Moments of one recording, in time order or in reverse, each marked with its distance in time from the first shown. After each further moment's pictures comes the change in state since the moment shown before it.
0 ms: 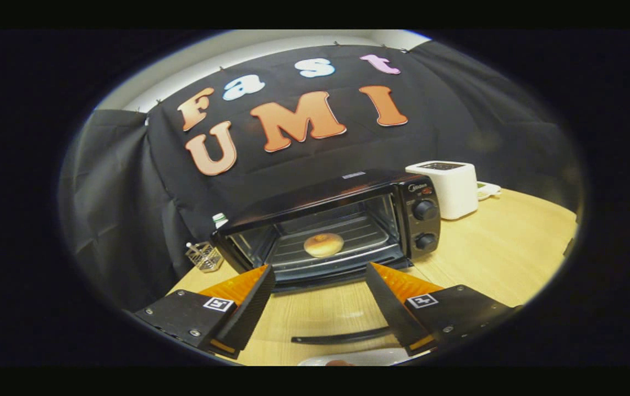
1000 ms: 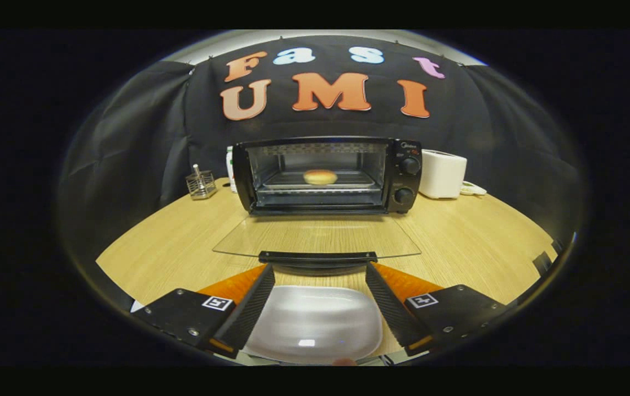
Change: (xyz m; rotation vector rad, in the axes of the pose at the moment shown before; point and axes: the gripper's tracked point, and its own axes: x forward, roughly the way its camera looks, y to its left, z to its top) arm -0.063 -0.027 -0.104 -0.291 0.194 -0.037
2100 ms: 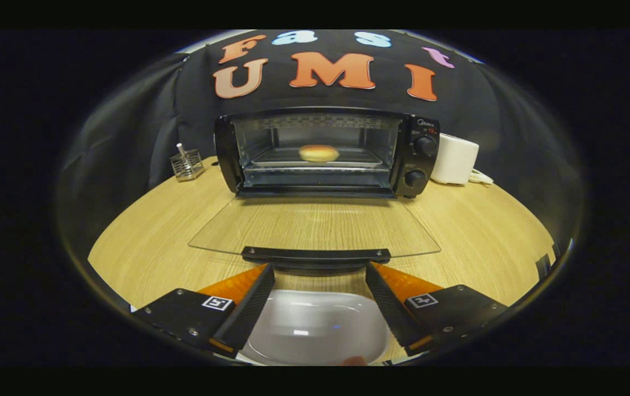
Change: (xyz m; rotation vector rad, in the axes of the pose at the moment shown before) arm 0.031 -0.001 -0.021 -0.020 0.168 -0.033
